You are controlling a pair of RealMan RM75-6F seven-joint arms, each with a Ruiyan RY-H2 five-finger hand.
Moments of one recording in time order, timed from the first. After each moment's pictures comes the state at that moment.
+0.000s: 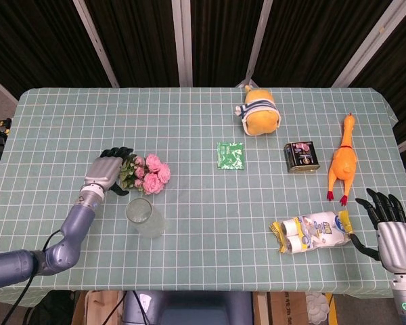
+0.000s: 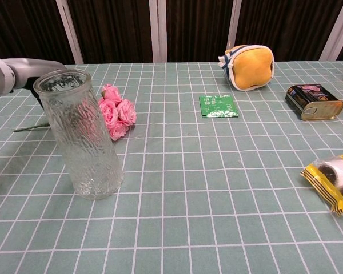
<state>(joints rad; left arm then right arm) -0.89 -1.39 -0.23 -1.60 0.47 0.94 0.62 0.08 -1.10 0.07 -1.61 -1.52 1.50 0.05</state>
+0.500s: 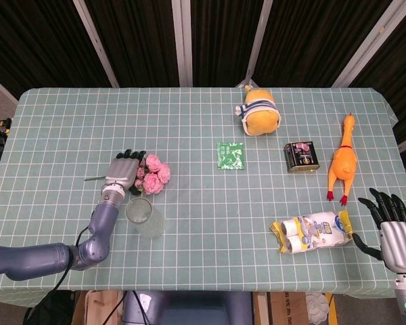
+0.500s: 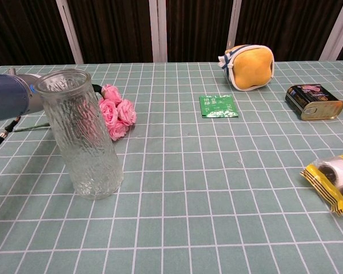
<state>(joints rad) -1.01 -1.58 -0.21 -1.44 0.33 1.00 0.77 0.07 -1.10 0.07 -1.60 -1.52 1.50 0.08</state>
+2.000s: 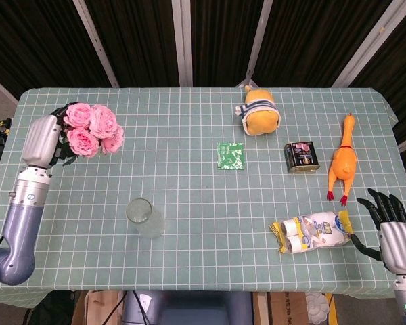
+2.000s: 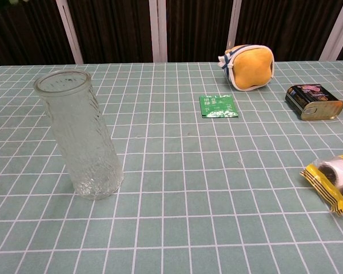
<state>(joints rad) -0.64 -1.08 -0.37 -1.81 1.05 1.26 -0.17 0.07 -1.09 0.07 -1.62 -1.53 1.51 0.10</state>
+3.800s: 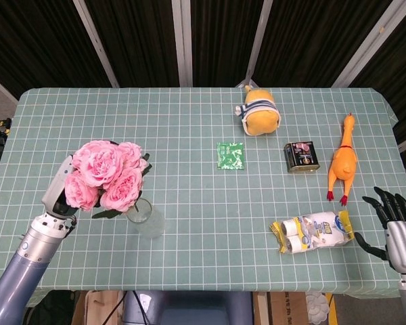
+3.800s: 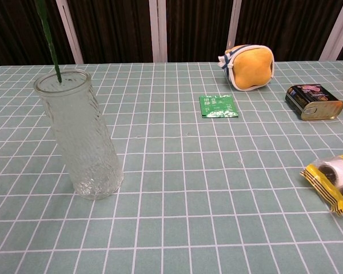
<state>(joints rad) -0.49 -1.02 -0.35 -2.20 1.38 1.25 -0.82 0.07 -1.08 0.08 -1.60 -1.52 1.51 0.17</state>
